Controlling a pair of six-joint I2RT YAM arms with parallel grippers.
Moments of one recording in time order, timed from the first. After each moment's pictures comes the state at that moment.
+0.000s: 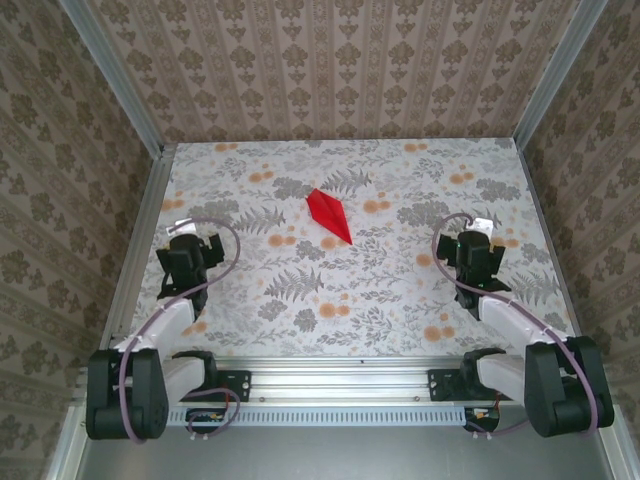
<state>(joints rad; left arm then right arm) -0.04 1.09 0.35 0.26 -0.30 -0.07 0.08 1.12 0.36 0.22 0.42 0.17</state>
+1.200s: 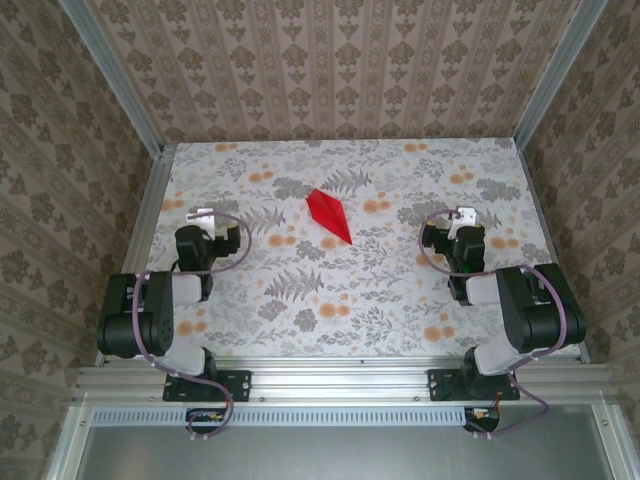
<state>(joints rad) -0.02 1.52 0.40 0.72 0.01 0.06 0.02 1.55 0.36 0.83 0.14 0.07</state>
